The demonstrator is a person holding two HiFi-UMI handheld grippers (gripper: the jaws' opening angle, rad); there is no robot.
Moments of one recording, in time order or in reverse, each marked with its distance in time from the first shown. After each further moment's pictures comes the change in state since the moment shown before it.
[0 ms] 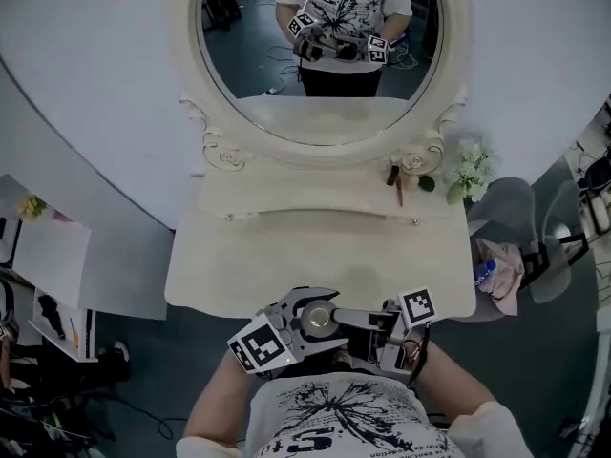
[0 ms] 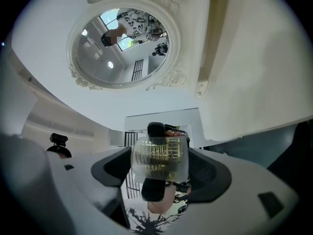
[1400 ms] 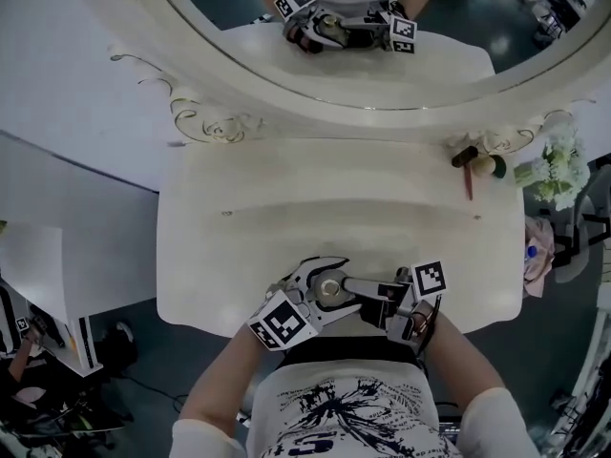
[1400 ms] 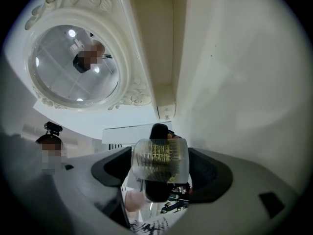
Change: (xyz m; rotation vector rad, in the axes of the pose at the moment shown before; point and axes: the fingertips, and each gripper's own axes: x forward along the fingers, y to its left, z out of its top) left arm 0.010 0.158 -0.174 -0.123 0.041 0.040; right arm 0.045 -0.176 0.143 0.038 -0.061 -0.142
